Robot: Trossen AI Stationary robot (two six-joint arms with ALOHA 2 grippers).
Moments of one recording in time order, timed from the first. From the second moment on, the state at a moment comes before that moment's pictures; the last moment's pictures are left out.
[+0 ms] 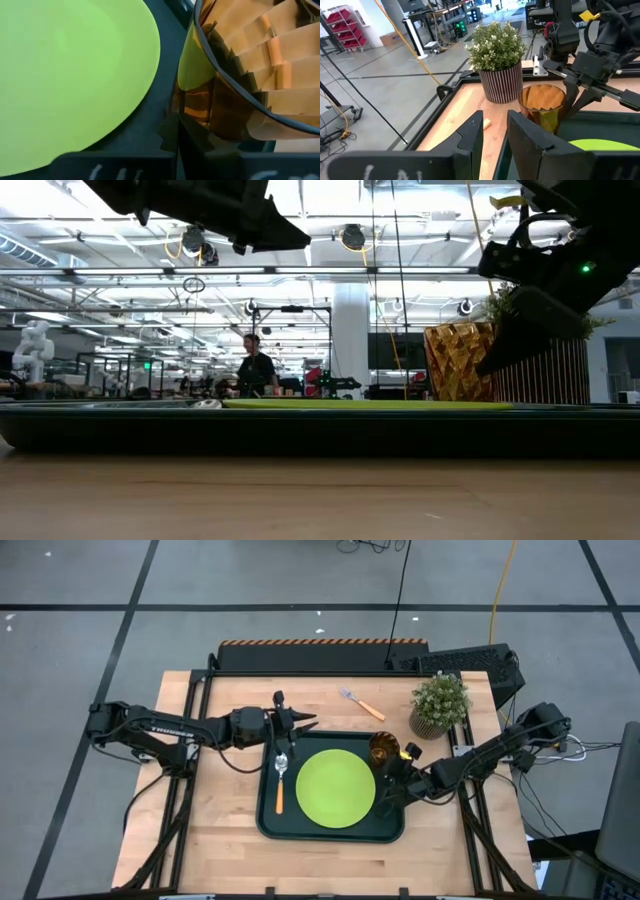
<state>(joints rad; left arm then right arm) 0.06 1.34 0.76 0.42 -0.26 0.18 0.41 1.34 0.55 -0.36 0.70 0.75</state>
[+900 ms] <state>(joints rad) 0.06 1.12 0.76 0.29 0.08 0.19 0.45 1.21 0.80 0.12 0.47 -0.16</state>
